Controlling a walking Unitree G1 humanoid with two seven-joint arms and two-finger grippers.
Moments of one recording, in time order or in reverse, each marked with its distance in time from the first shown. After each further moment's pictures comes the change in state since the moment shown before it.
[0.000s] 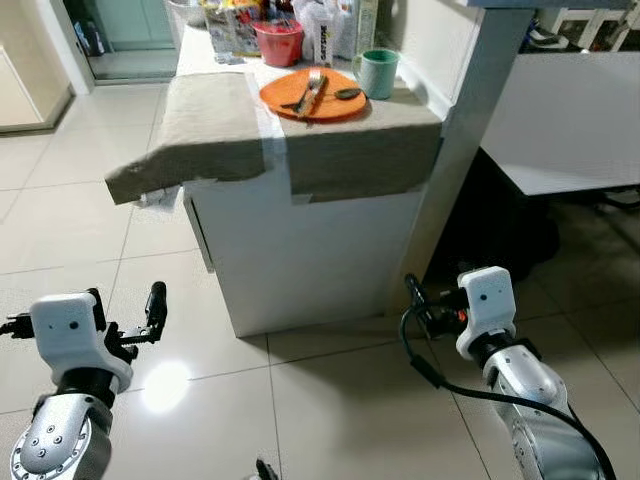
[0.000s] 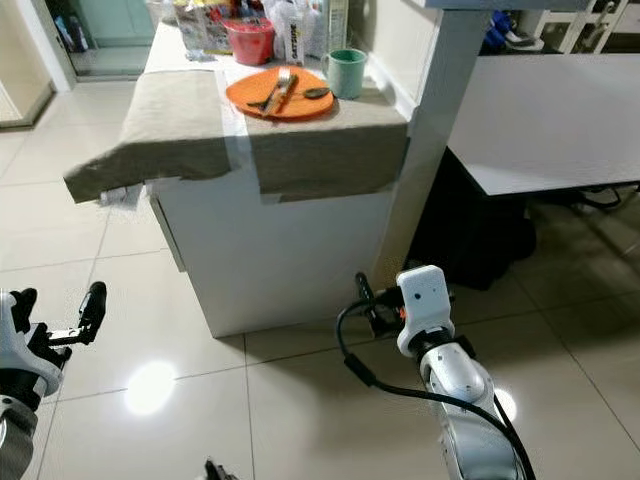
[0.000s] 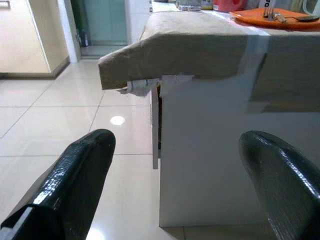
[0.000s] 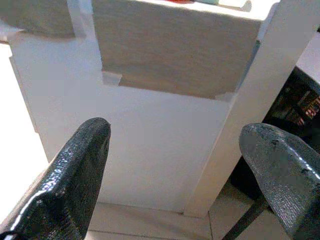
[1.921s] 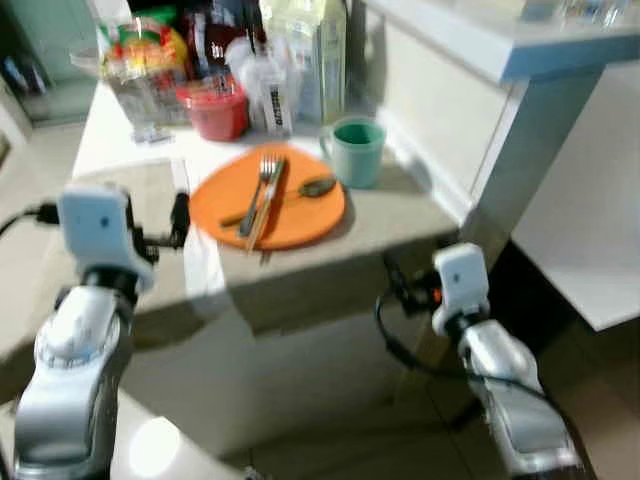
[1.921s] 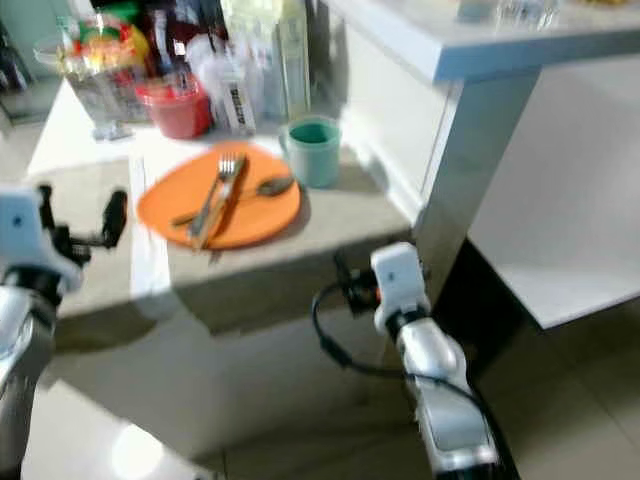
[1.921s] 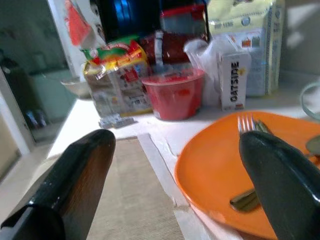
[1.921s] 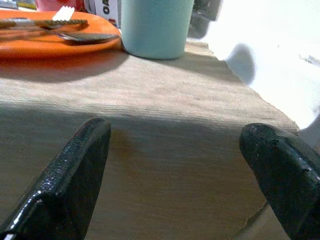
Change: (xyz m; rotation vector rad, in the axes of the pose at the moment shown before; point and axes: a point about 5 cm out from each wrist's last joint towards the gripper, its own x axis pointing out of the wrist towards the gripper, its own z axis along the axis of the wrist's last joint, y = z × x) left arm 0.060 -0.030 0.076 0.127 -0.193 -0.098; right arm 0.026 0.020 0.016 -0.027 -0.093 0.036
